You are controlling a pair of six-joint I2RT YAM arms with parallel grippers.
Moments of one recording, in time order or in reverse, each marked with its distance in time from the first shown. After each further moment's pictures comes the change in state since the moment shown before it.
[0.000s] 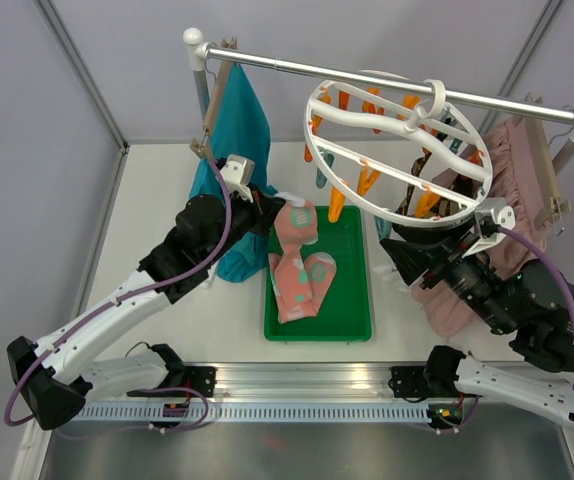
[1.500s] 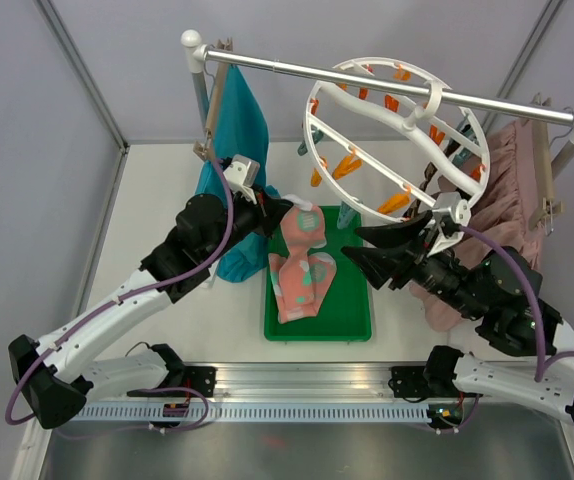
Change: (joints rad) left arm 0.000 0.008 -0.002 0.039 0.100 0.000; right arm 0.000 0.104 -0.073 0.248 -0.197 -0.050
